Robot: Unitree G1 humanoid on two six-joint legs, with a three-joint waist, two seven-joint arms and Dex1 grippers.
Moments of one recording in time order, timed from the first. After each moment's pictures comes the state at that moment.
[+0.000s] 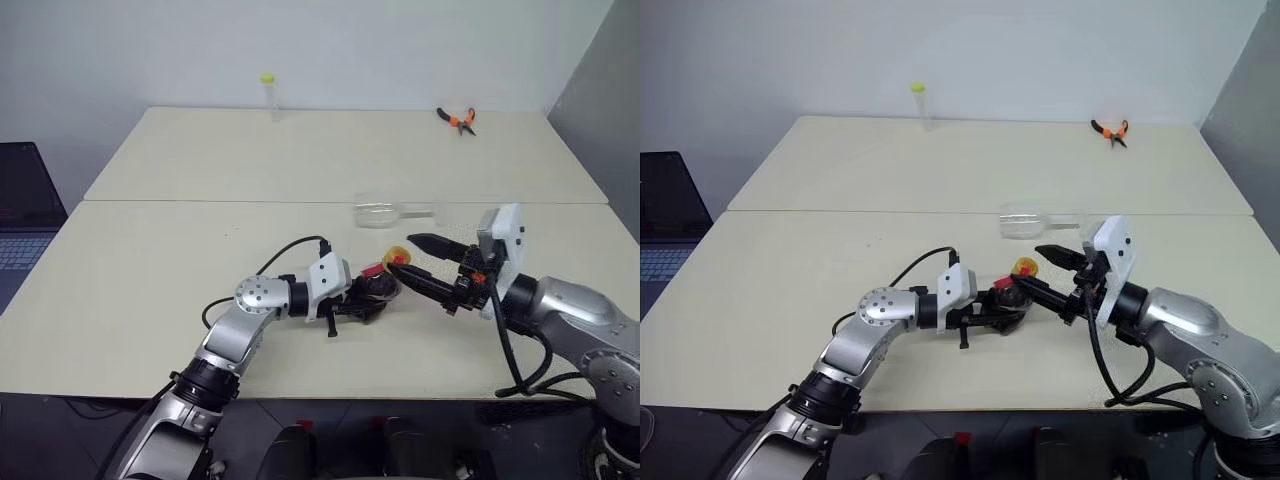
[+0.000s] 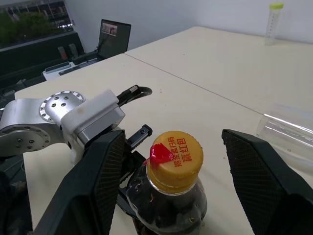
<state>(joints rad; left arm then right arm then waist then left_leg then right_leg) -0.43 0.37 -0.32 0.05 -0.17 0.16 -1.01 -0.25 -0.63 -0.09 -0.68 0.87 0.83 0.43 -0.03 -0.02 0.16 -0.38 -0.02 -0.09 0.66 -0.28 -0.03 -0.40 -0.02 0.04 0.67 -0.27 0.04</state>
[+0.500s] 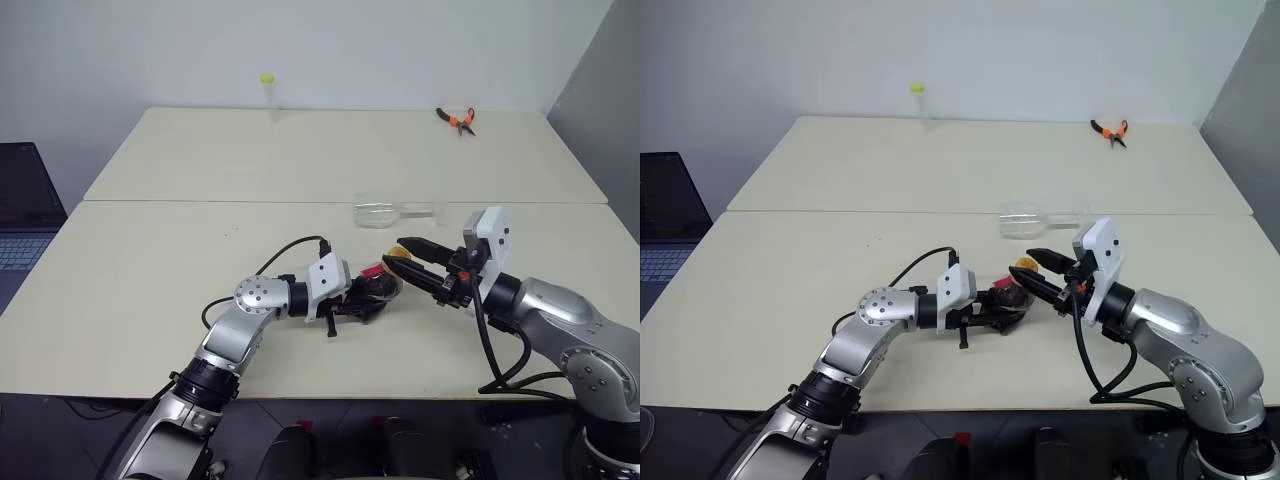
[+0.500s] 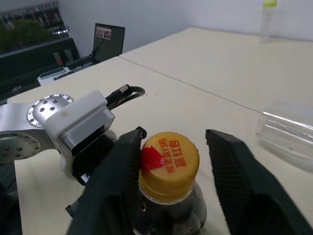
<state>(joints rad) -0.43 0.37 -0.32 0.06 -0.17 0.15 -1.01 -0.25 -0.56 -0.06 -0.65 0.81 0.80 0.43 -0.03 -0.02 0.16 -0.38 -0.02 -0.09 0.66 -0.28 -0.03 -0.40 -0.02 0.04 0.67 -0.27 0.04</state>
